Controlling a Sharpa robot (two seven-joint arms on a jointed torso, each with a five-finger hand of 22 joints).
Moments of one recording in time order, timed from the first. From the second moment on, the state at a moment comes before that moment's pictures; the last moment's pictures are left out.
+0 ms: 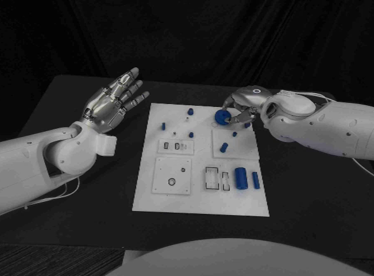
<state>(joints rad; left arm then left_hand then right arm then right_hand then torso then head) 1.27 -0.89 -0.21 1.48 0.15 0.13 0.66 1.39 0.28 -0.13 0.24 0.65 0.22 0.09 0.07 0.03 0.02 0.05 0.01 0.01 0.00 0.11 0.00 0.00 0.16 0.01 0.24 0.01 0.01 1.30 -0.77 -0.21 1.26 -1.64 -0.34 -0.04 1.29 -0.06 0.12 0.12 0.48 0.90 0.04 0.21 0.31 1.46 -0.03 1.57 1.31 1.47 -0.09 1.57 1.31 0.03 1.47 0.03 1.53 1.31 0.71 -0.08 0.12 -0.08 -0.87</state>
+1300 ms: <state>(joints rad) 1.27 -0.88 -0.21 1.47 0.15 0.14 0.64 1.39 0.28 -0.13 0.24 0.65 0.22 0.09 0.07 0.03 0.02 0.05 0.01 0.01 0.00 0.11 0.00 0.00 0.16 0.01 0.24 0.01 0.01 1.33 -0.62 -0.21 1.25 -1.63 -0.35 -0.03 1.27 -0.07 0.13 0.13 0.48 0.89 0.05 0.27 0.31 1.46 -0.03 1.57 1.31 1.47 -0.09 1.57 1.31 0.03 1.47 0.03 1.53 1.31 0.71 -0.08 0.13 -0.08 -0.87</state>
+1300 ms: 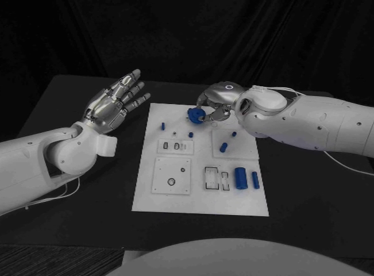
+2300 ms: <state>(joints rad) 1.27 -0.87 -0.21 1.46 0.15 0.15 0.63 1.39 0.28 -0.13 0.24 0.65 0.22 0.09 0.07 0.03 0.02 0.05 0.01 0.01 0.00 0.12 0.00 0.00 0.16 0.01 0.24 0.01 0.01 1.33 -0.53 -0.21 1.18 -1.62 -0.27 -0.03 1.27 -0.06 0.16 0.15 0.44 0.80 0.07 0.18 0.48 1.47 -0.02 1.57 1.31 1.47 -0.08 1.57 1.31 0.03 1.46 0.03 1.51 1.31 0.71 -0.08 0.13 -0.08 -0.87</state>
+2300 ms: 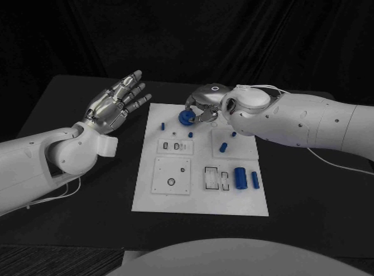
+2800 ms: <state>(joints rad) 1.26 -0.86 -0.21 1.46 0.15 0.16 0.63 1.39 0.28 -0.13 0.24 0.65 0.22 0.09 0.07 0.03 0.02 0.06 0.01 0.01 0.00 0.12 0.00 0.00 0.16 0.01 0.24 0.01 0.01 1.33 -0.53 -0.21 1.18 -1.62 -0.25 -0.03 1.27 -0.07 0.17 0.15 0.42 0.73 0.07 0.09 0.39 1.46 -0.02 1.57 1.31 1.47 -0.08 1.57 1.31 0.03 1.47 0.04 1.51 1.31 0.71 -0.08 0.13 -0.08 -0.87</state>
